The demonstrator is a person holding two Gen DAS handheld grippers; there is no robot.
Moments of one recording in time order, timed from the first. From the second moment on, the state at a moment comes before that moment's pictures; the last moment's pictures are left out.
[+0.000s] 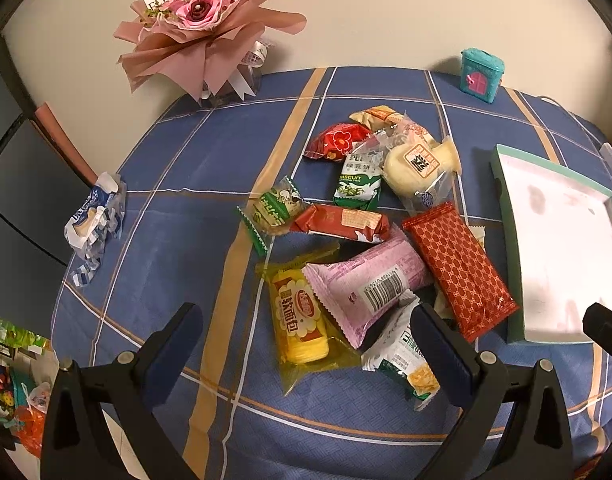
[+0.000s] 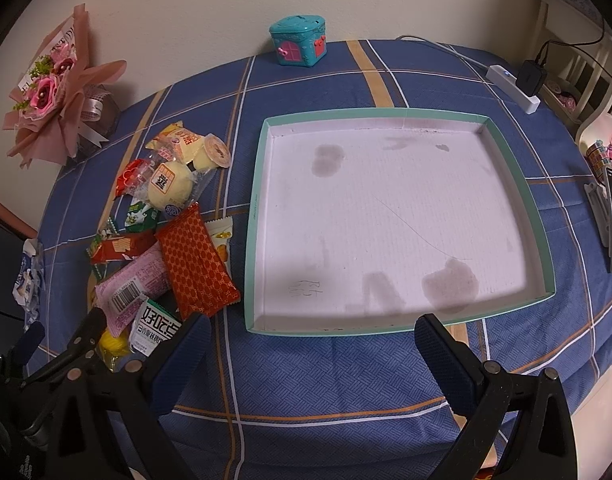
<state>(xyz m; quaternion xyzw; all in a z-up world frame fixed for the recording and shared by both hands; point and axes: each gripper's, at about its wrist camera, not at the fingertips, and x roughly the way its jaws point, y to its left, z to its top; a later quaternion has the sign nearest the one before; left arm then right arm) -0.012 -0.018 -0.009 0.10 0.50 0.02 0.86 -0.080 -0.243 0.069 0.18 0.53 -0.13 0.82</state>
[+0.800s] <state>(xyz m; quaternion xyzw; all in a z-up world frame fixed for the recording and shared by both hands) -0.005 0.010 -0.012 0.06 0.52 0.03 0.85 -0.068 -0.219 0.060 0.11 0.57 -0.12 0.81</state>
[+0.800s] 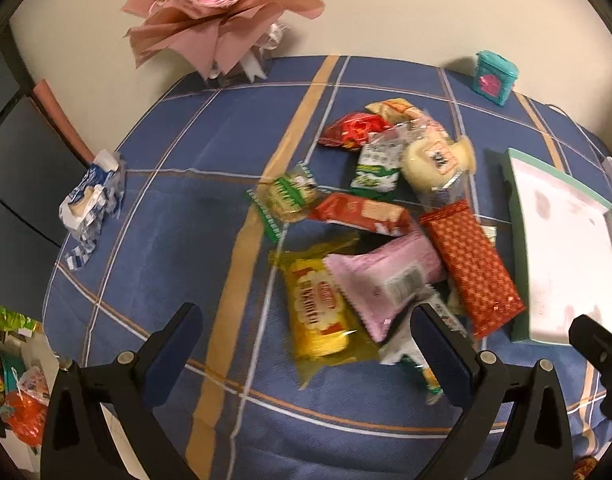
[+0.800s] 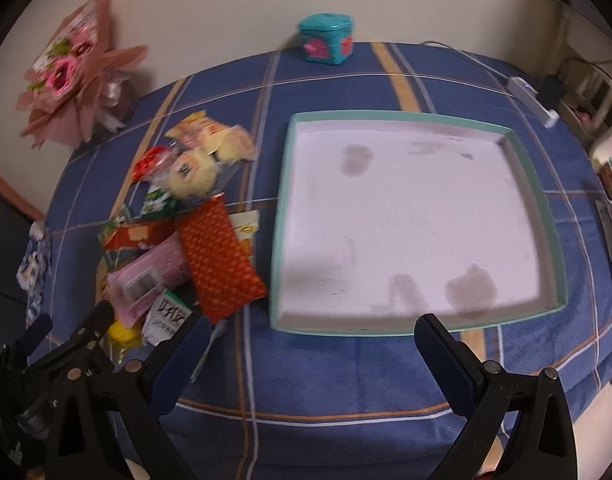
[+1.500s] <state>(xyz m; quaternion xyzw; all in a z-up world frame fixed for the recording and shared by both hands) 0.013 0.067 -0.051 -0.07 0.58 0.03 0.81 -0.028 -0.125 0.011 0.09 0.60 0.00 0.79</state>
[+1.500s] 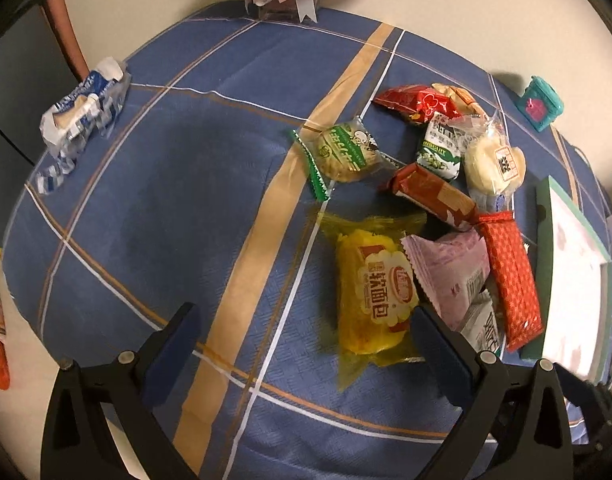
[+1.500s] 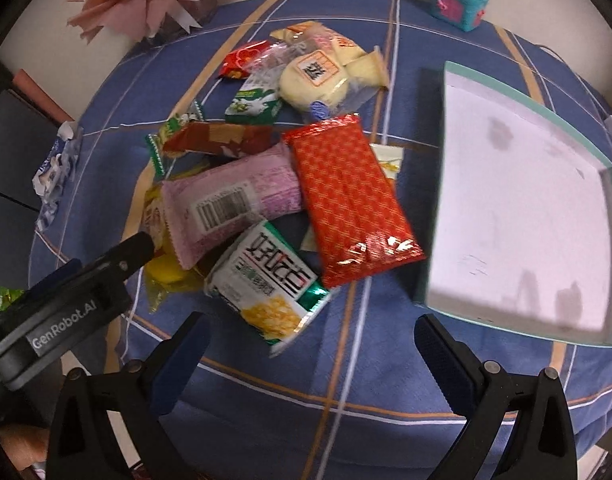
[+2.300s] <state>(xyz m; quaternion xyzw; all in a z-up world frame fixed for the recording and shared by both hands) 0.039 0.072 -0.074 -0.13 0.60 -0.01 0.79 -0.002 -0.122 -0.027 0.19 0.61 -0.03 0.77</state>
